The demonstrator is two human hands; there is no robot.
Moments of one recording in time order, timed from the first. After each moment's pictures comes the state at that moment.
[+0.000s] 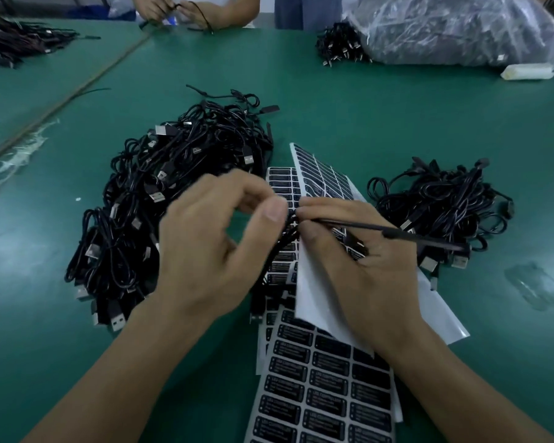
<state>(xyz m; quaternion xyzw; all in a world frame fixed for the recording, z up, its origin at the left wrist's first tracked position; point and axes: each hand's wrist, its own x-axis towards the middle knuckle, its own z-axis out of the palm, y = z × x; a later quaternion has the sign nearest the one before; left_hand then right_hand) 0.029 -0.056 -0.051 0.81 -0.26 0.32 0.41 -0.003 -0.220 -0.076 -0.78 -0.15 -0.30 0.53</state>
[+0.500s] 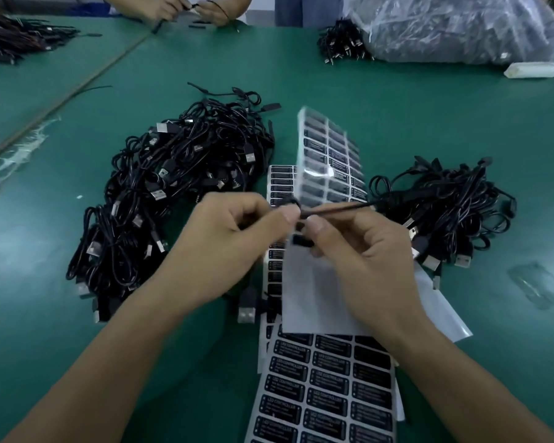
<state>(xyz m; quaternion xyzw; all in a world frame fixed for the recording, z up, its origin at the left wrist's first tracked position) 0.037 -0.051 -0.056 0.79 -0.20 -0.01 0.58 -0.003 -0.221 -0.079 -0.73 -0.06 -0.16 0.66</state>
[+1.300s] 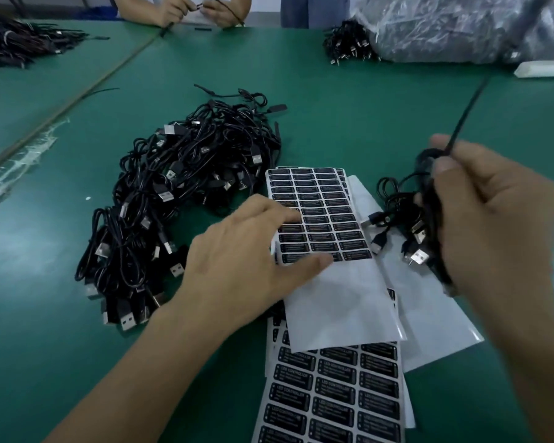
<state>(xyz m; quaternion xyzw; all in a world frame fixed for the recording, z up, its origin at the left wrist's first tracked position) 0.030 -0.061 -0.067 0.96 -0.17 0.04 0.21 0.000 -0.270 -0.032 -0.80 0.05 -0.32 0.50</state>
